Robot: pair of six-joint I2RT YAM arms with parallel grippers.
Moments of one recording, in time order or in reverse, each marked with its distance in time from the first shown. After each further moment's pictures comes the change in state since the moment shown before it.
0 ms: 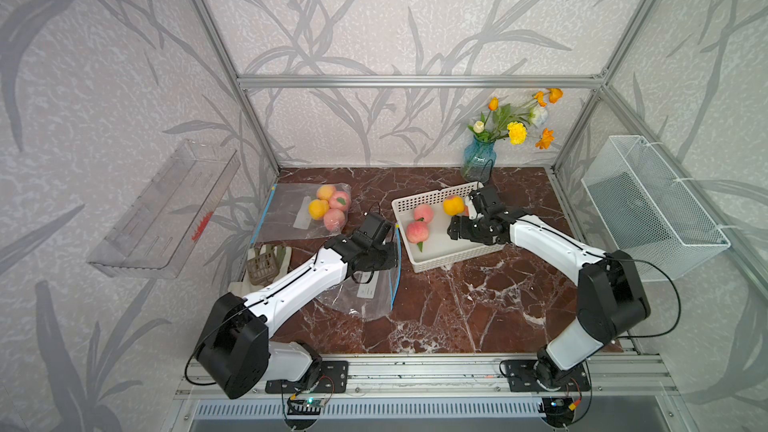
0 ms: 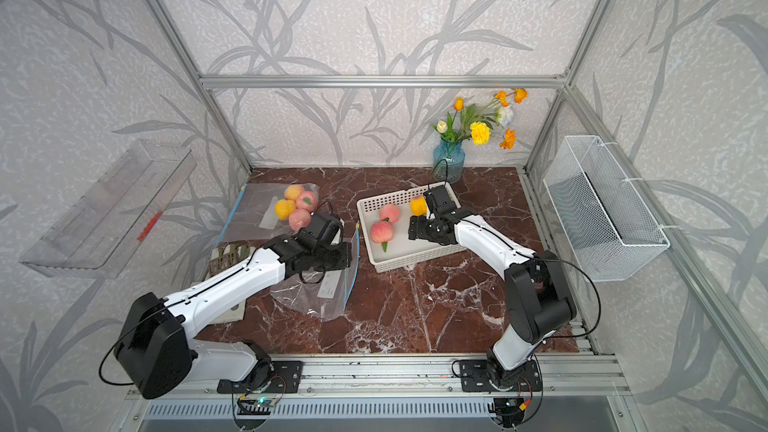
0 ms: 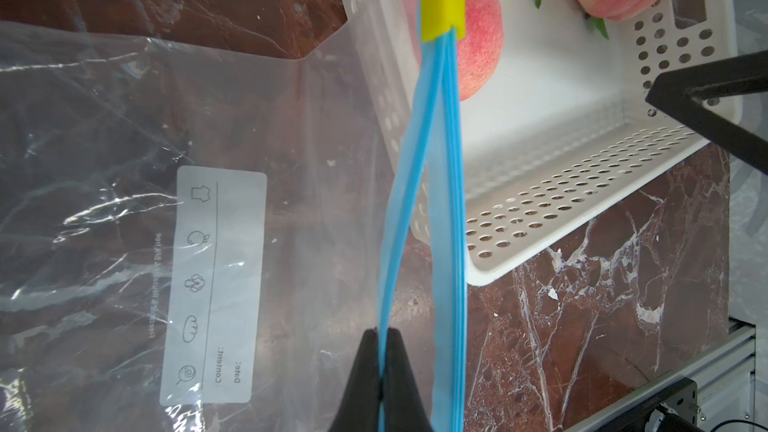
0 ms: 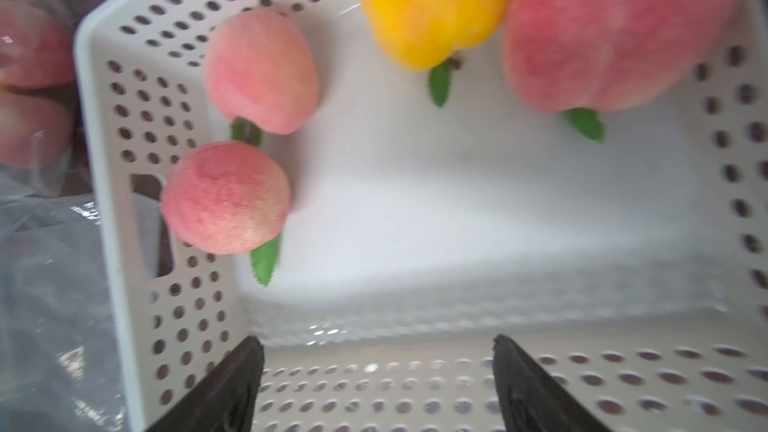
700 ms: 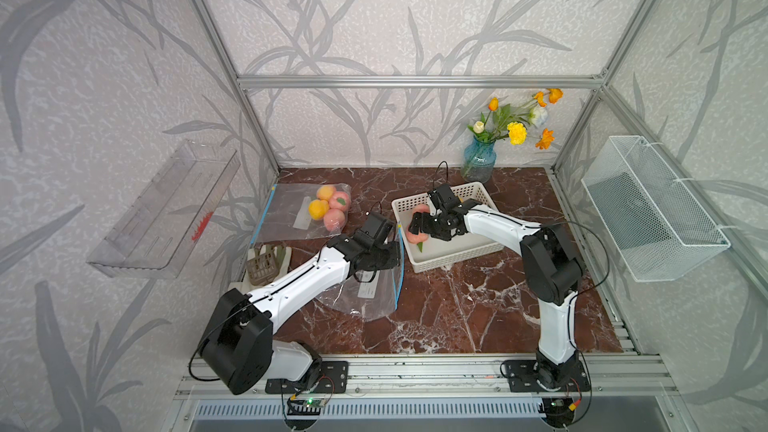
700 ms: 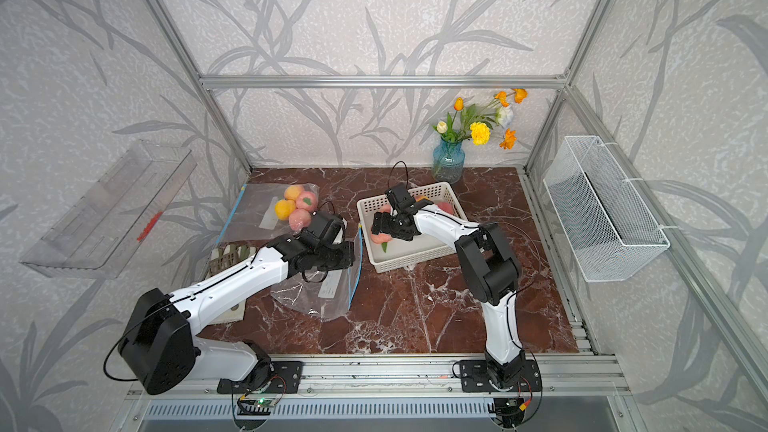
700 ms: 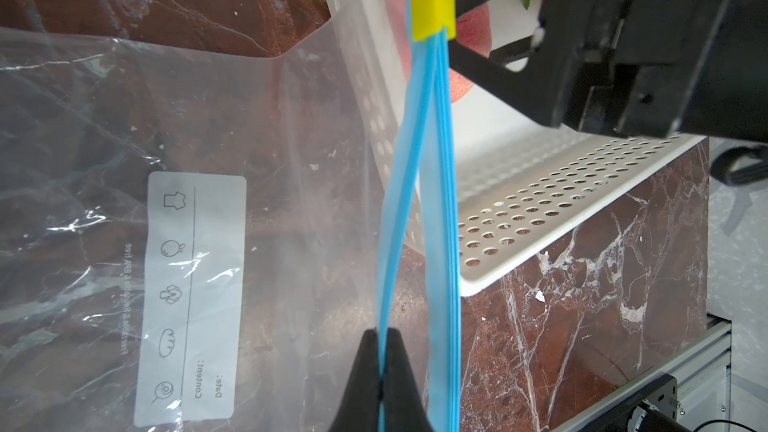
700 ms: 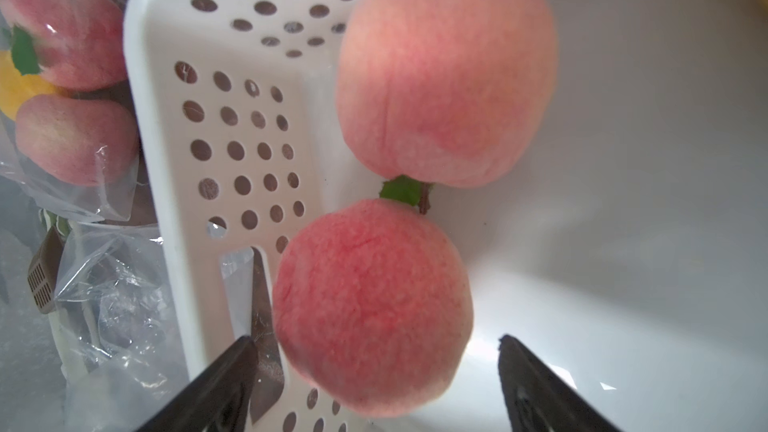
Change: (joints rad) left arm 0.001 0.011 0.000 0.031 0.019 -0.013; right arm 0.126 0.379 0.305 0.058 -0.072 0.163
